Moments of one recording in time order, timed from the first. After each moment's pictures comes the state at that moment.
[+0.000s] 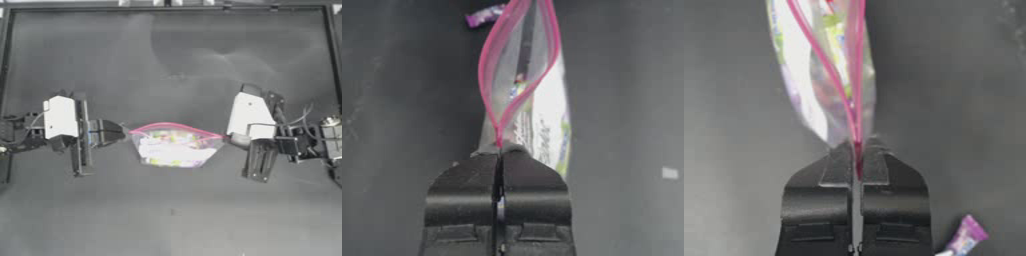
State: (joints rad) left arm 0.06 -0.32 1.00 -0.47 -0.35 0.45; right arm 0.07 -0.31 0.66 -0.48 0.71 0.68
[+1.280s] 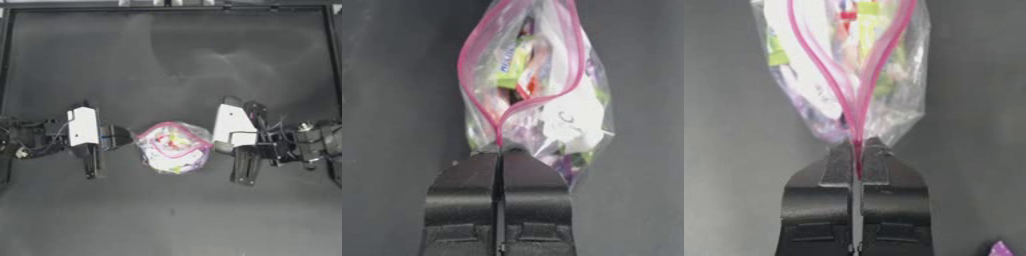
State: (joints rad) left arm 0.03 -0.14 0.99 -0.47 -0.42 0.45; right arm 0.03 -0.19 0.69 -0.48 0.56 0.68
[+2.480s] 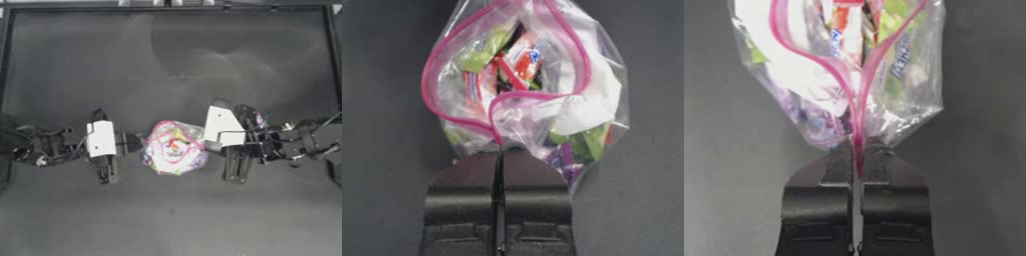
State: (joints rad) left arm -0.01 0.04 0.94 -0.46 -0.53 0.45; right arm -0.01 -0.09 0.71 -0.49 0.45 0.68
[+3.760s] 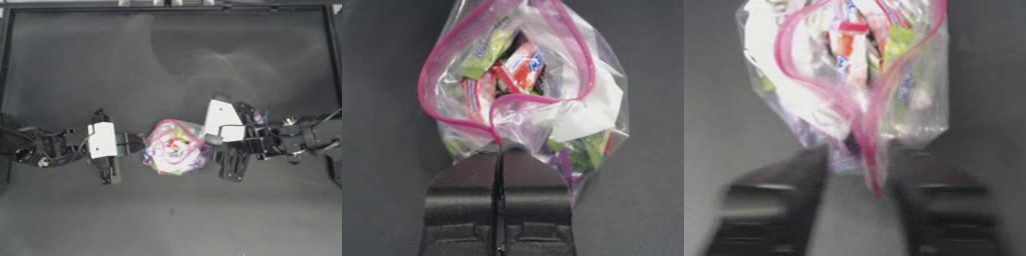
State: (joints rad) left arm -0.01 0.05 0.93 -0.45 -0.56 0.45; right arm -0.03 -0.10 0.71 -0.46 0.38 0.68
